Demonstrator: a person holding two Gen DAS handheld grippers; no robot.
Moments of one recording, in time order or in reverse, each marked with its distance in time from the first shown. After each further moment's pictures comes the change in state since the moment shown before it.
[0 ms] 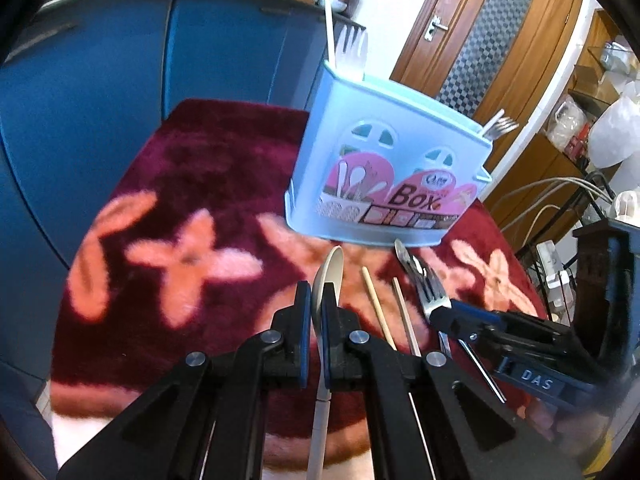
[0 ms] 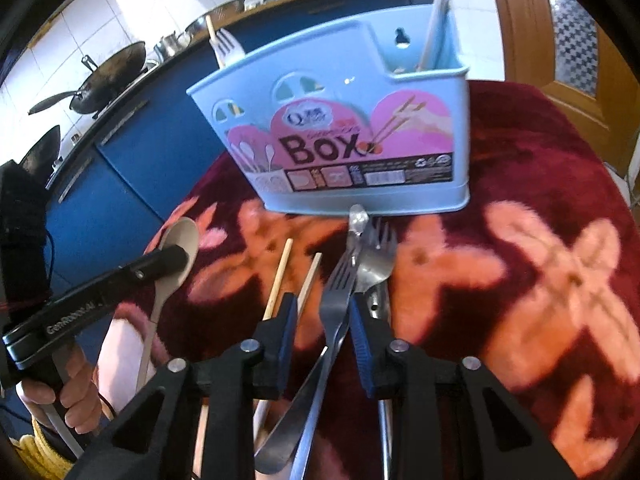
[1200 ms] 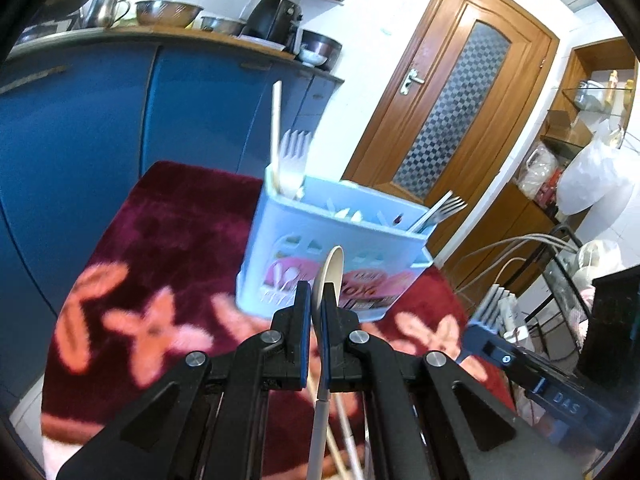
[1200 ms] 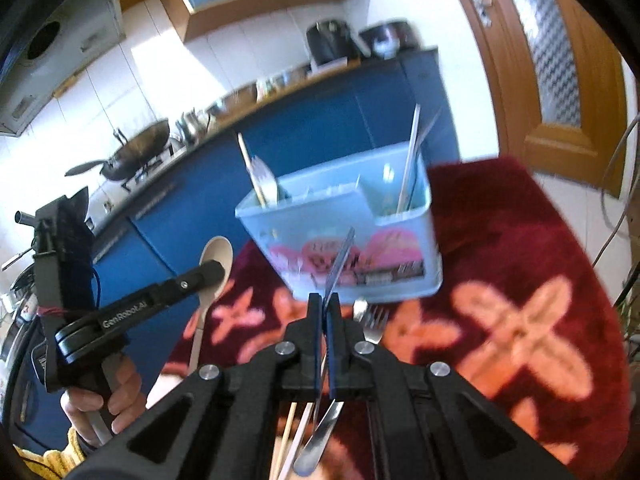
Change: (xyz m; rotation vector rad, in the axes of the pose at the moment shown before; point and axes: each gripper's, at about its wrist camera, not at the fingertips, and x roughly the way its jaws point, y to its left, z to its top) left arm -0.036 -0.033 0.044 -0.031 -0.185 -0.111; right arm -0.100 0.001 0.017 0.029 -0.308 0.034
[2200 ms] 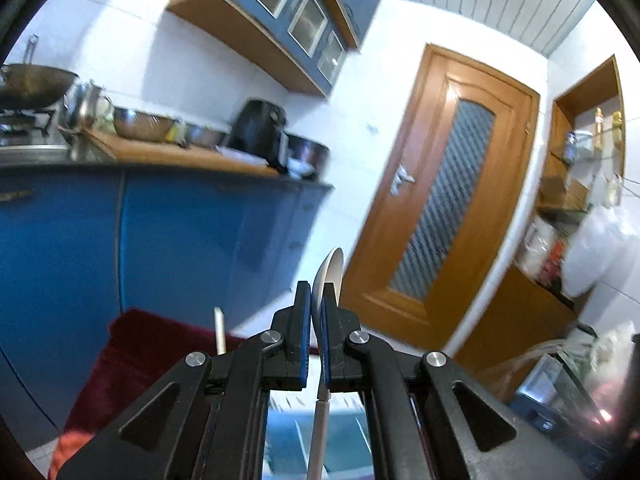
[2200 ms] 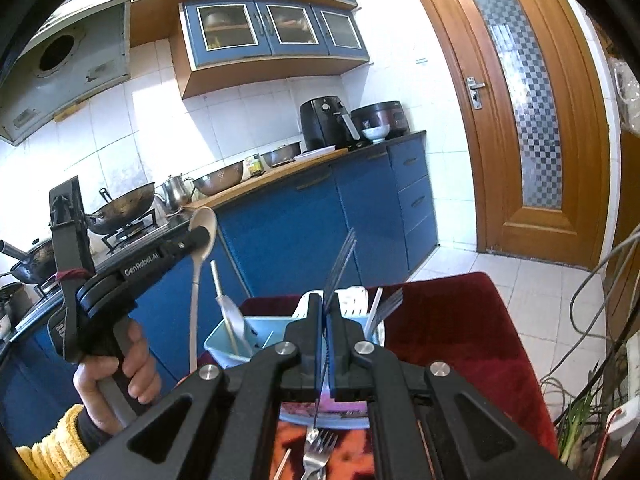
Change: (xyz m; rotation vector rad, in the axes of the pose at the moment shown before) left arm 0.032 -0.029 0.129 0.040 -0.397 0.015; right arm -0.012 -0.010 0.096 -0.091 -0.238 -0.093
